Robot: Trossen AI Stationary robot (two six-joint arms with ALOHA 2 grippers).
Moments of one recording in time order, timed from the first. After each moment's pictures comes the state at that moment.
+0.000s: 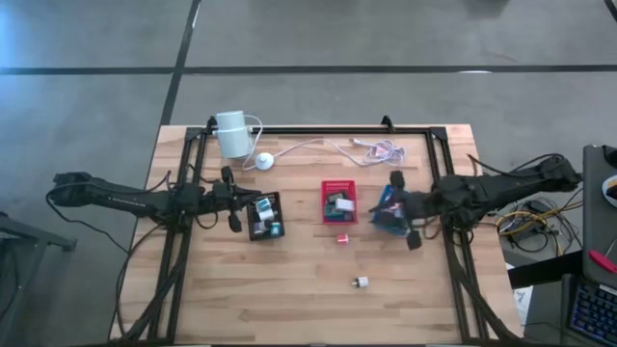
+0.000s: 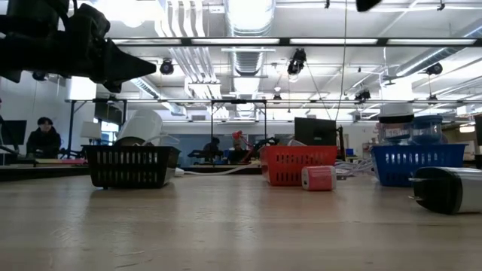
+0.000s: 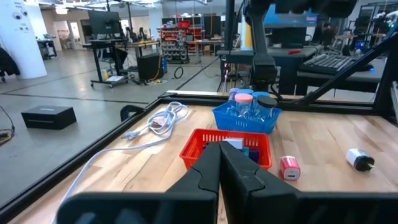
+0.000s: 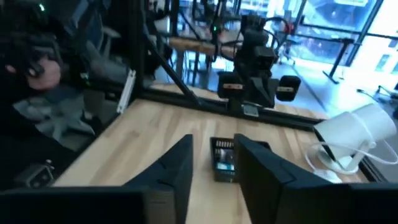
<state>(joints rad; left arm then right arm) -0.04 0.70 0.10 0.57 -0.26 0.03 0.23 0.85 0.70 -0.01 0.07 -0.07</state>
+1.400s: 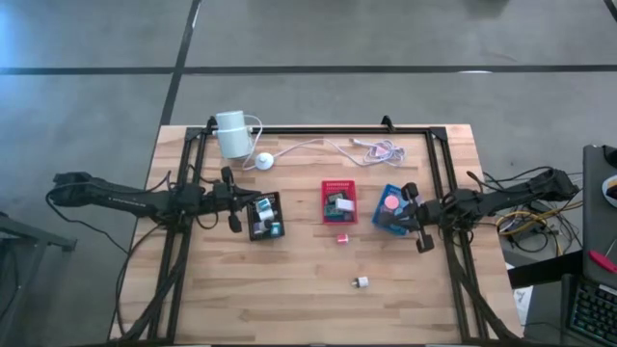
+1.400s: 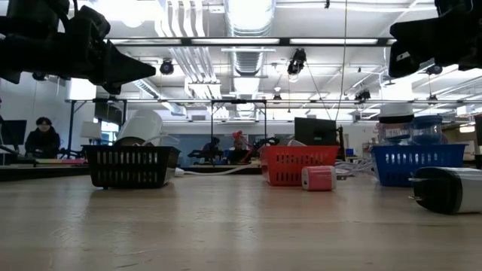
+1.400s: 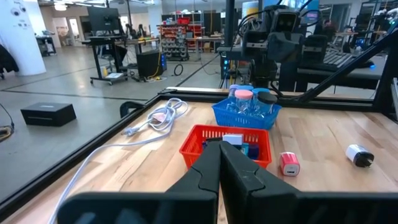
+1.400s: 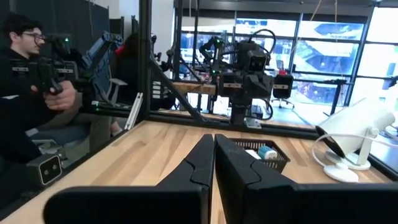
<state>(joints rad) -0.03 0.70 0.09 0.56 -0.26 0.02 0.22 0.40 0.01 0.51 0.03 -0.04</state>
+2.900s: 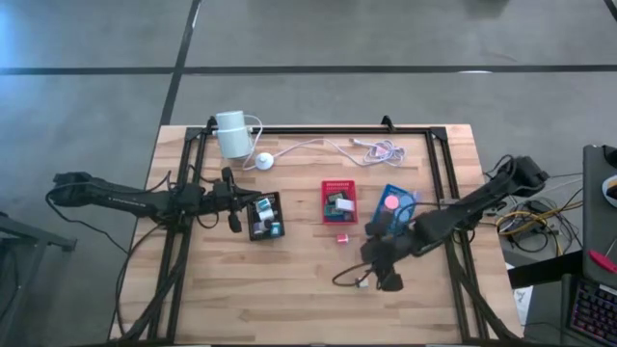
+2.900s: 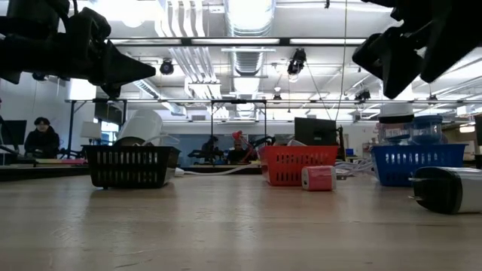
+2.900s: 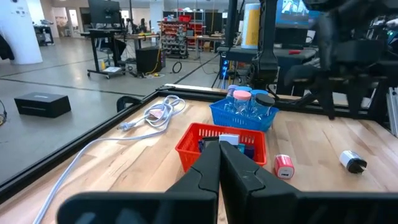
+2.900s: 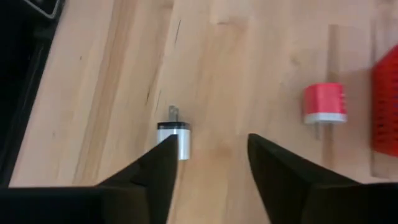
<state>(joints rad) -0.03 0.70 0.09 0.56 -0.26 -0.04 0.47 1.41 0.90 -0.49 0.06 0.35</state>
